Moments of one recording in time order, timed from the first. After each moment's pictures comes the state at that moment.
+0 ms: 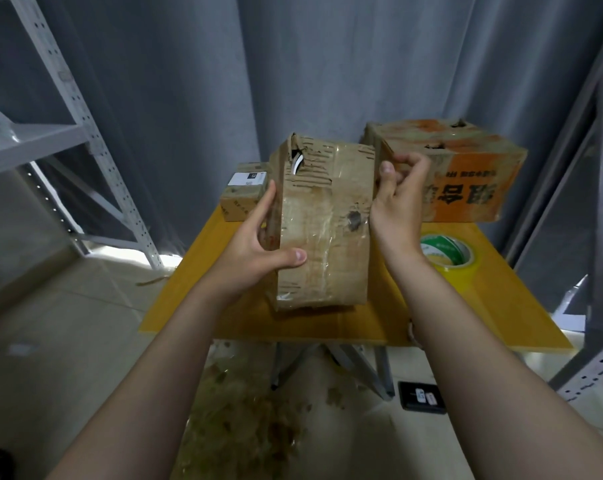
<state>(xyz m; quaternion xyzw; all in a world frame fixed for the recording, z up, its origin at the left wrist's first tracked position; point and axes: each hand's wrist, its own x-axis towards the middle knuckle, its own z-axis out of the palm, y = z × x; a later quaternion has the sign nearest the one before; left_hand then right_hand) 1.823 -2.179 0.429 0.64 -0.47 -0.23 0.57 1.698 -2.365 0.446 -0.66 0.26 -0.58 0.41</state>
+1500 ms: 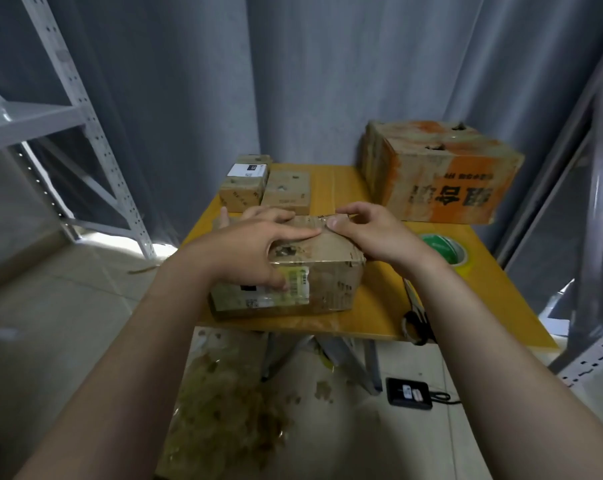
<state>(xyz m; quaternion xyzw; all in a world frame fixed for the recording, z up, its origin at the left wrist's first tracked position) 1.823 -2.173 0.471 0.81 -0.58 -0.10 0.01 1.675 -2.354 0.447 -0.82 0.29 -0.15 0.47</state>
